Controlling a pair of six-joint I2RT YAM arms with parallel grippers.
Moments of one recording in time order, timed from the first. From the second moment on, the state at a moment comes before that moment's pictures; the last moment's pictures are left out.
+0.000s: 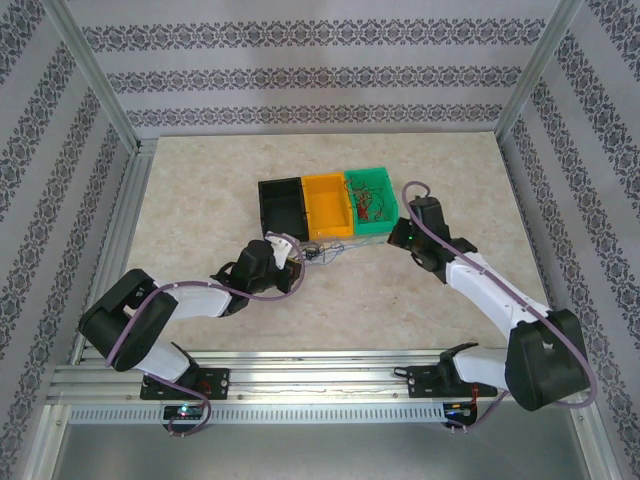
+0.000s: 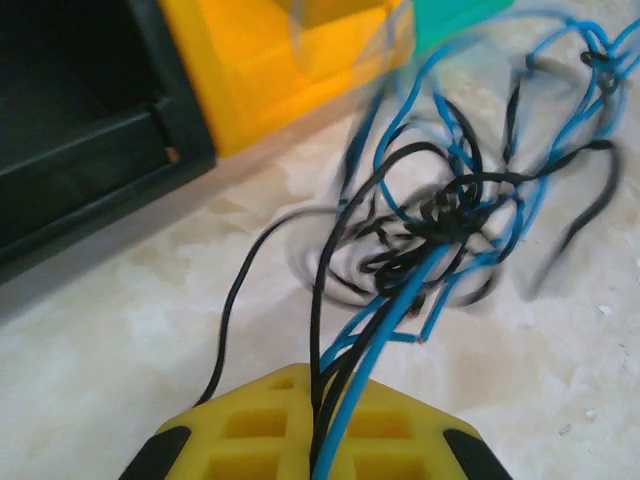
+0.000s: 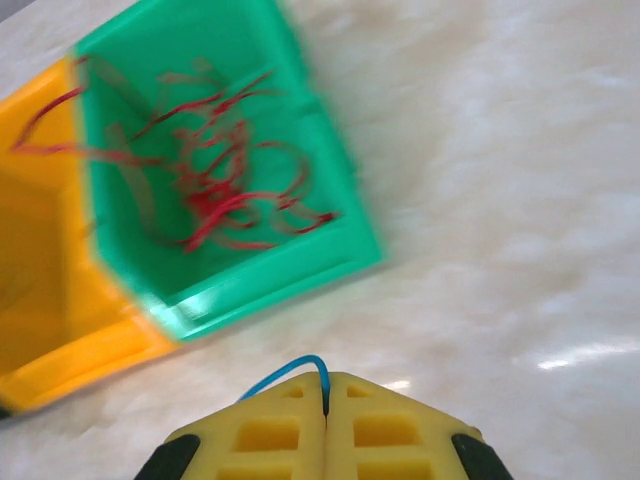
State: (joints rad) left arm -0.61 1.49 0.47 0.43 0.11 -0.25; right arm 0.27 1.22 0.73 -0.29 0.10 0.64
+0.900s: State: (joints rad) left arm -0.55 1.61 0.62 0.06 -0.31 -0.51; right arm 0.14 0.88 0.87 -0.36 0.15 0.52
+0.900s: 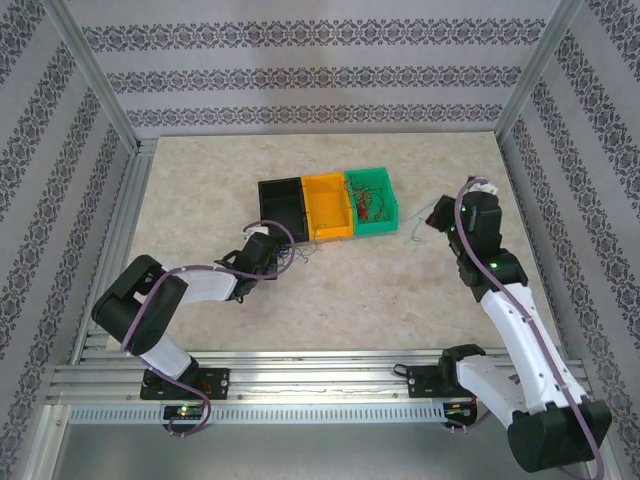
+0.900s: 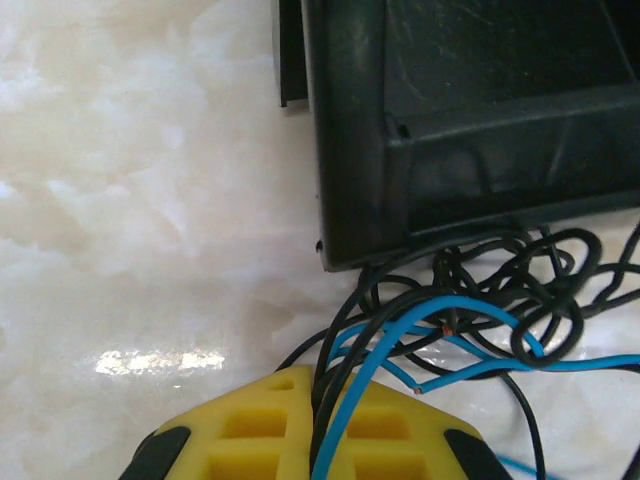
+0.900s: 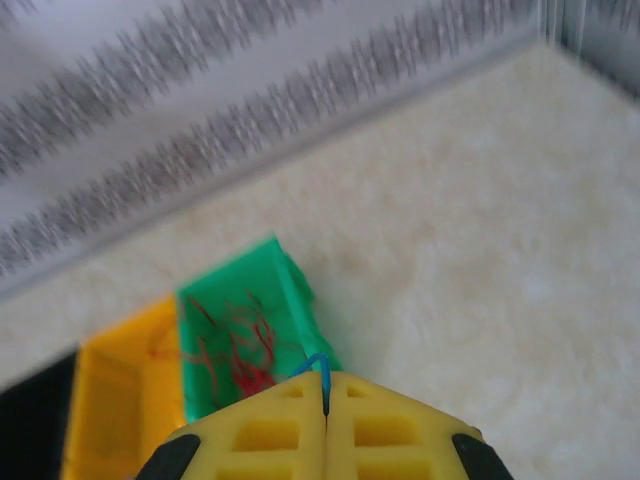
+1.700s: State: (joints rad) left arm -0.57 1.54 0.57 0.10 -0.06 -0.36; right arm 0.28 0.96 1.08 -0.29 0.11 0.42
